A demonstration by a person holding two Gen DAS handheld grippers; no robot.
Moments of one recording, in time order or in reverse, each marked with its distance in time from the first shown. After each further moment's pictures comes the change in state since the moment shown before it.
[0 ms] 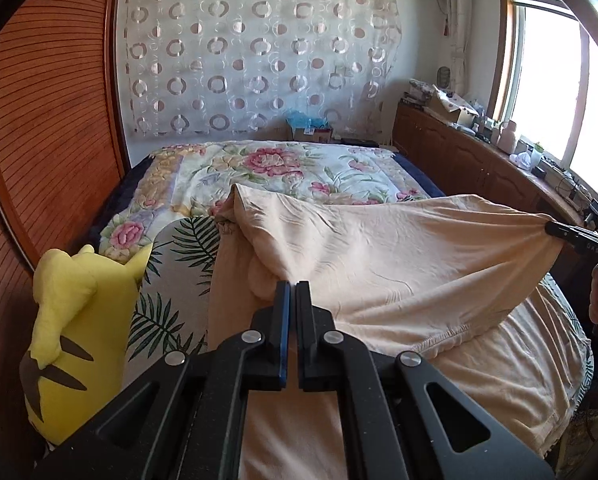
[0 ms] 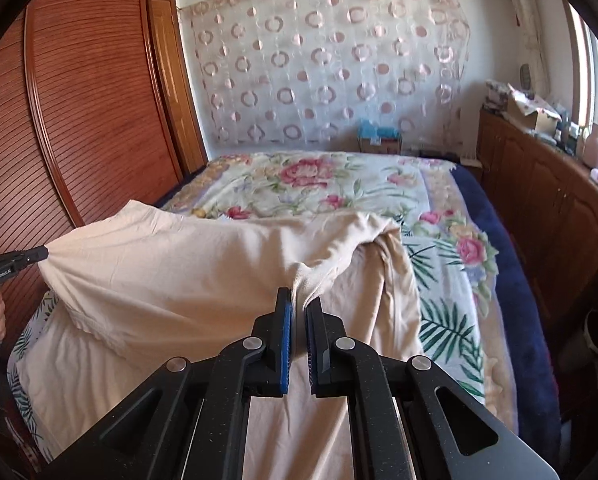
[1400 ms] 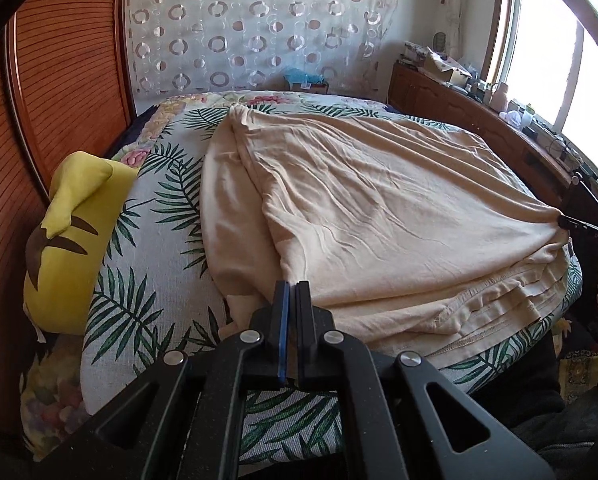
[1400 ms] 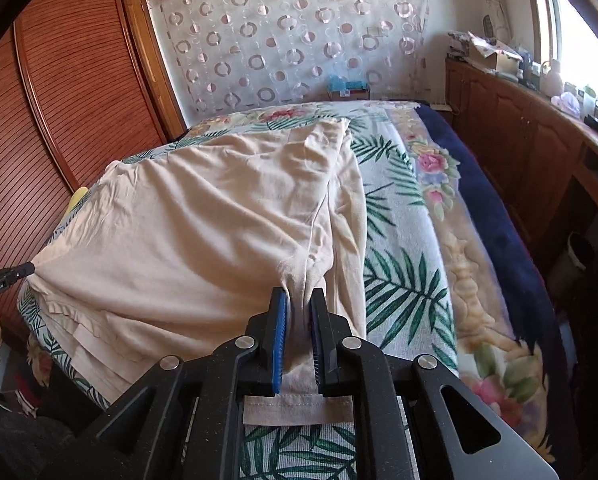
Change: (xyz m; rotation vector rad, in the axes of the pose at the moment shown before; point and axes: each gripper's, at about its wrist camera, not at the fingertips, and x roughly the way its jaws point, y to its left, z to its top) left arm -0.066 -0.023 -0.136 0.002 0.135 0.010; right arm -0.082 -0.013 -0.135 0.105 0.119 -0.044
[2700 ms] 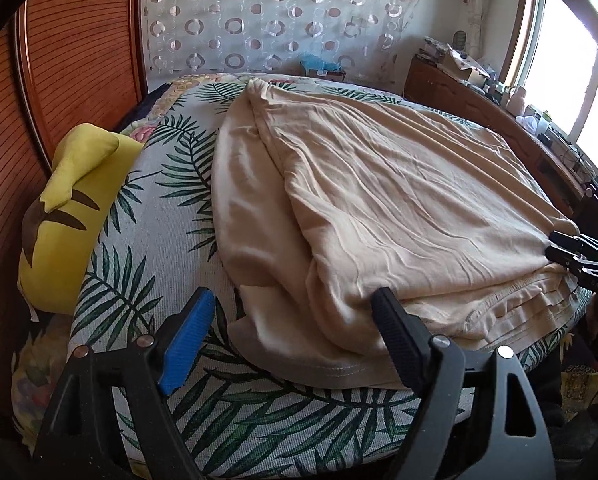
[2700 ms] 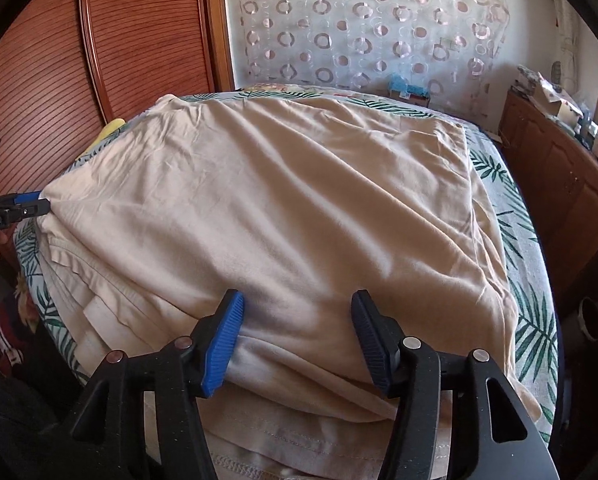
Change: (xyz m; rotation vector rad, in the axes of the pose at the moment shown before) left arm 0.026 0.016 -0.006 -0.074 0.063 0.008; right arm 0.061 0.074 -0.013 -0.246 0.067 0.045
